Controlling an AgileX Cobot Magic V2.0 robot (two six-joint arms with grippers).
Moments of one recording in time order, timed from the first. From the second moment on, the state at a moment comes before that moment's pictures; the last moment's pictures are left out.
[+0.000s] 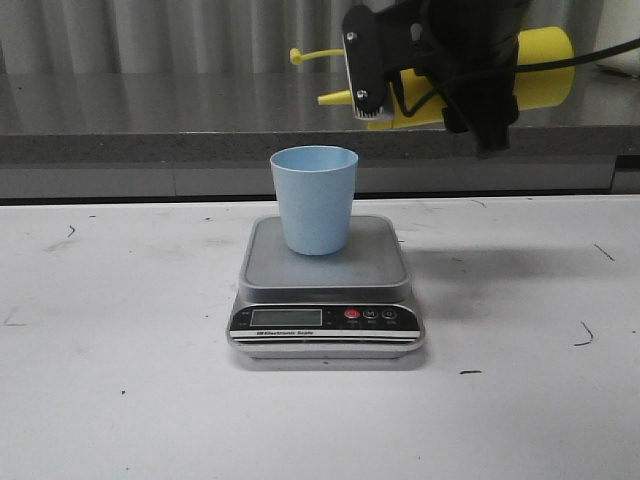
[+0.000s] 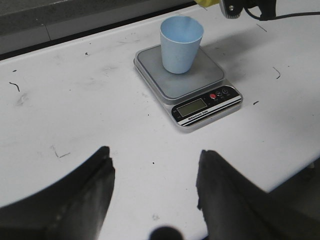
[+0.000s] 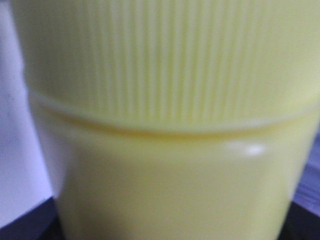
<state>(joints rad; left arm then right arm) -0.57 0.49 -0.69 0.04 0.81 -0.08 0.58 1.80 -1.30 -1.22 0.69 -0.06</state>
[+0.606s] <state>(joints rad) -0.57 0.49 -0.69 0.04 0.81 -0.08 0.56 1.45 -1.19 -1.13 0.56 0.62</state>
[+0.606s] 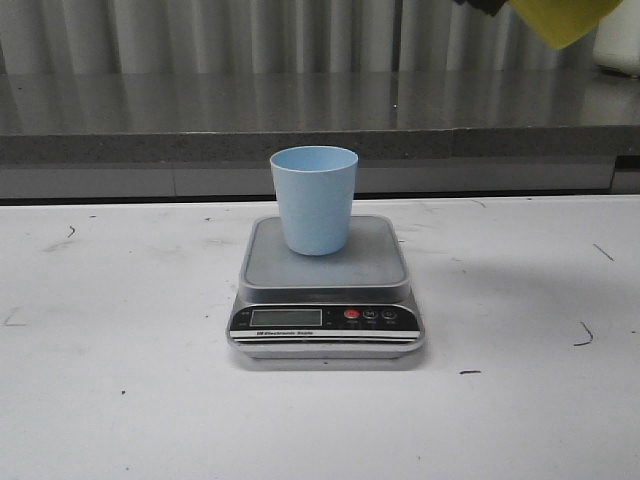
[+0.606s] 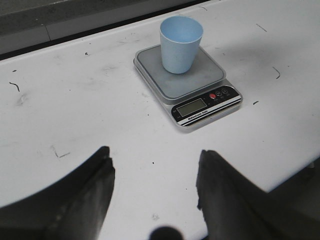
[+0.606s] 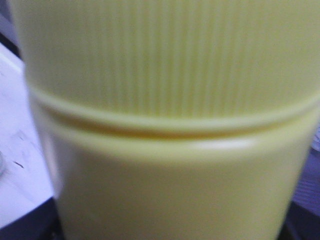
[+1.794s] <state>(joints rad) -0.57 0.49 -0.69 0.04 0.81 -0.08 -0.09 1.77 -0.73 -0.74 -0.84 0.45</state>
